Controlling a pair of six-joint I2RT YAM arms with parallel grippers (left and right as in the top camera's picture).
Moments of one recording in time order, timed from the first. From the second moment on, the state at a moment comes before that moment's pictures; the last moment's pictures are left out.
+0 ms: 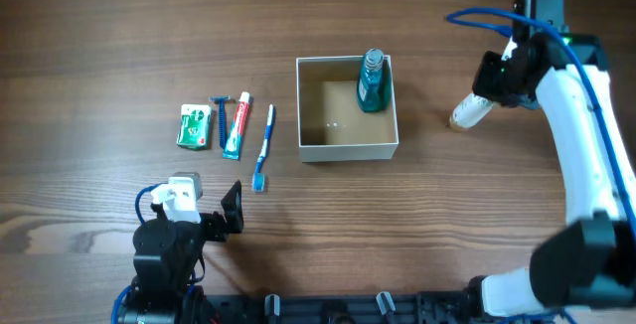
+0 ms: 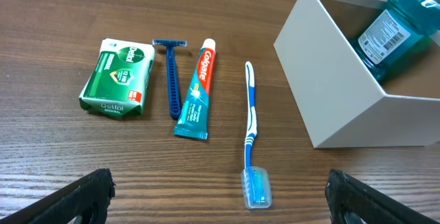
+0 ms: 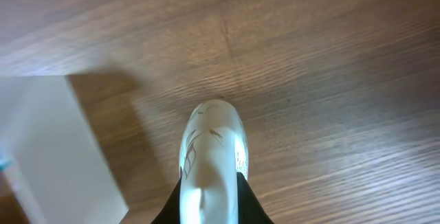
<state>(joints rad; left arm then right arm) -0.06 0.11 0.15 -0.50 0.14 -0.20 -0.04 1.62 1.48 -1.08 0.06 0.28</state>
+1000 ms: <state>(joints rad) -0.06 0.11 0.15 -0.50 0.14 -0.20 0.47 1.73 1.51 -1.05 0.12 0.26</state>
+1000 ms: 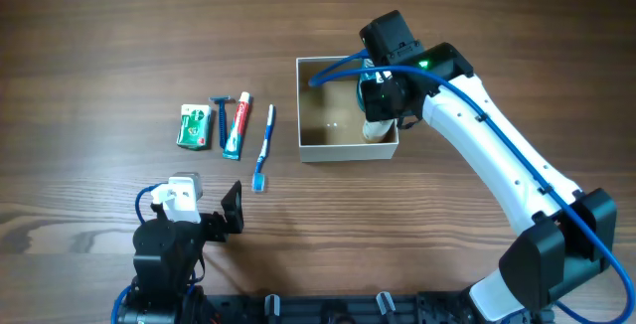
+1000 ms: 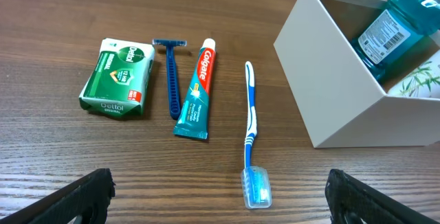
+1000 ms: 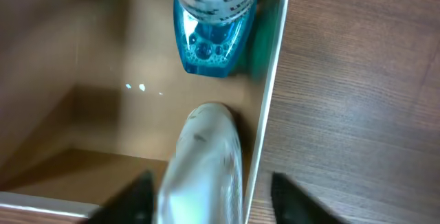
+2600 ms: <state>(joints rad) 0.00 1.31 1.05 -0.77 0.07 -0.23 -0.10 1.45 1.54 -1.12 -0.05 0.33</state>
